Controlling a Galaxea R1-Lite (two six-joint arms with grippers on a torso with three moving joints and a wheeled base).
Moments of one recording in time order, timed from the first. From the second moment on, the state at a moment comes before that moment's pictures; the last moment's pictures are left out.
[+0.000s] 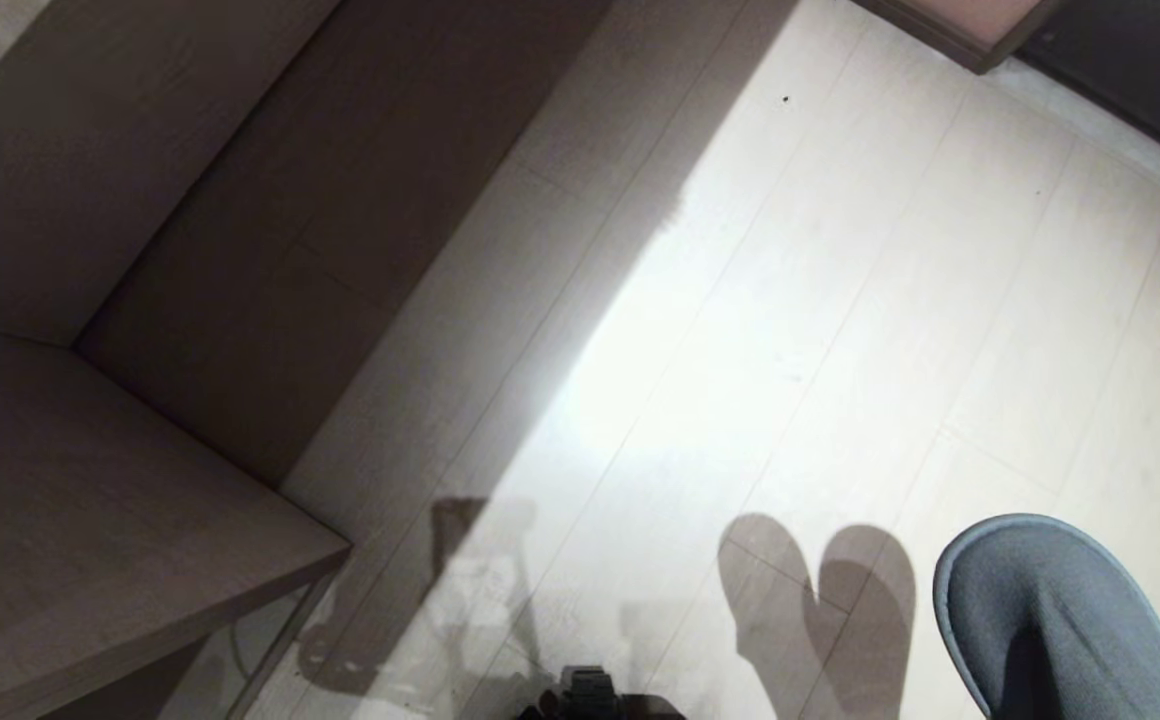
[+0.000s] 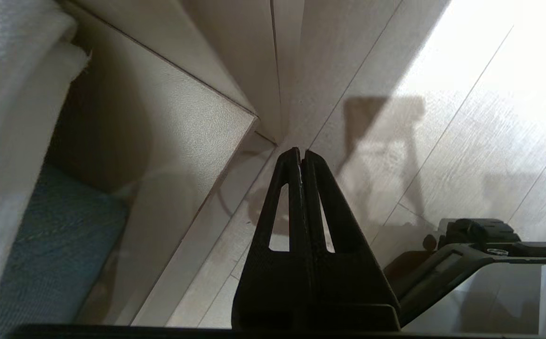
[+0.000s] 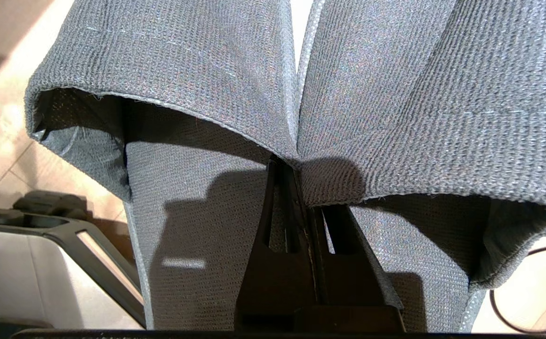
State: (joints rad) left arm 0.01 0.00 0.00 0.00 0.00 -0.01; right arm 0.00 0.00 0.00 0.00 0.01 -0.12
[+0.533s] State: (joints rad) left arm 0.01 0.00 0.00 0.00 0.00 -0.01; right arm 0.00 0.00 0.00 0.00 0.01 -0.11
